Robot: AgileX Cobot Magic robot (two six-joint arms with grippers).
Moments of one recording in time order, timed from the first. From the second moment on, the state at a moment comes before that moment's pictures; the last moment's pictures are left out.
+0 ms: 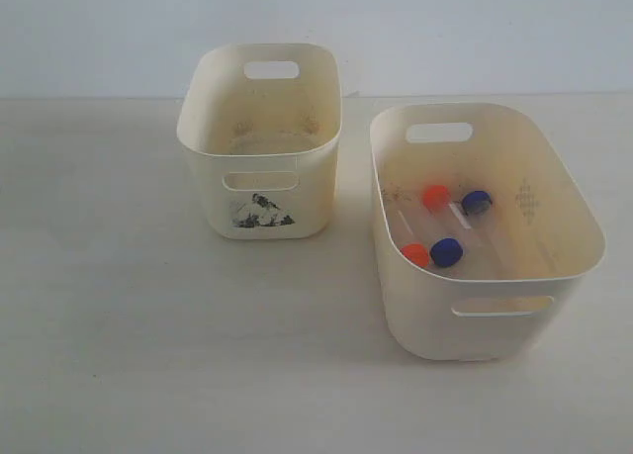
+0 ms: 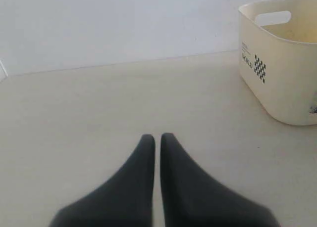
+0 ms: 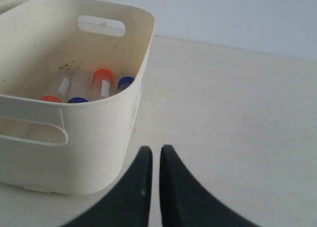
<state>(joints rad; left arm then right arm) -0.02 0.01 0.00 0.13 0.28 -0.02 -0.10 0.00 0.00 0.32 0.38 -0.45</state>
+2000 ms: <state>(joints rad) -0.02 0.01 0.00 0.13 0.28 -0.02 -0.11 0.77 -0.89 0.63 0.88 -0.53</state>
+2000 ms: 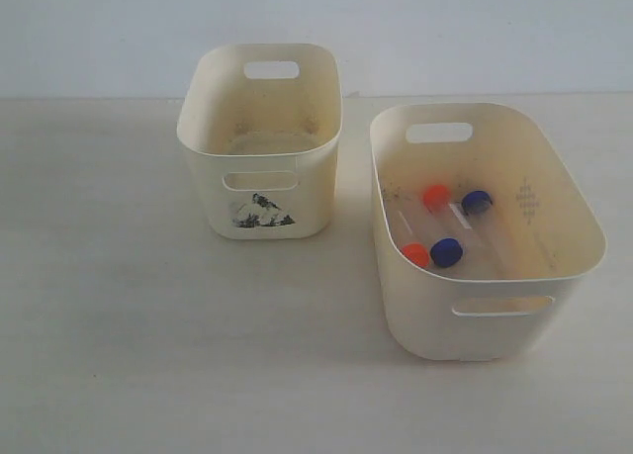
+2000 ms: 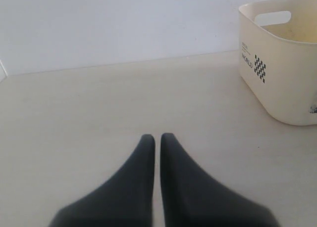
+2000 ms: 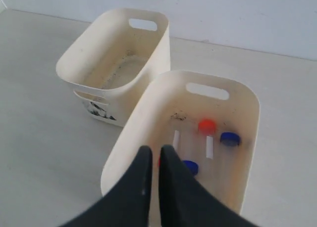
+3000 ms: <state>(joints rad) -0.02 0.01 0.00 0.13 0.28 -0.02 0.21 1.74 -1.27 0.34 0.78 -0.20</state>
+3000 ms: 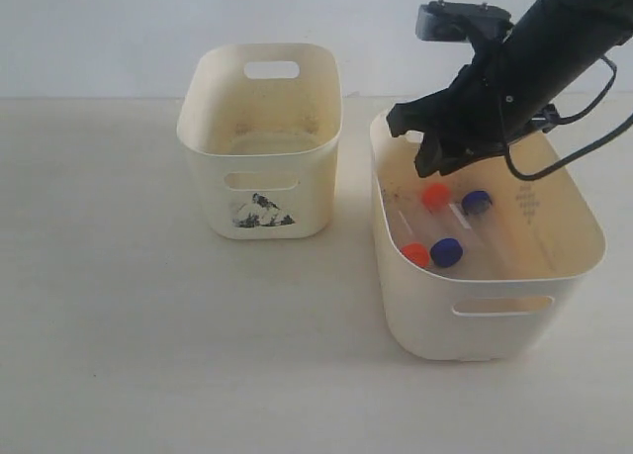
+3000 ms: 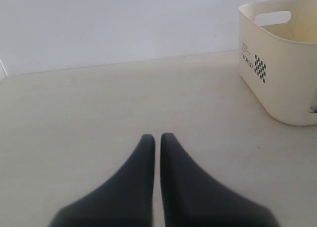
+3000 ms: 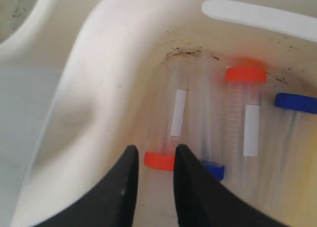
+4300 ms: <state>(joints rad) -0.02 0.01 0.00 0.13 0.28 -0.02 0.21 2.00 -1.27 0.25 0.70 -0.13</state>
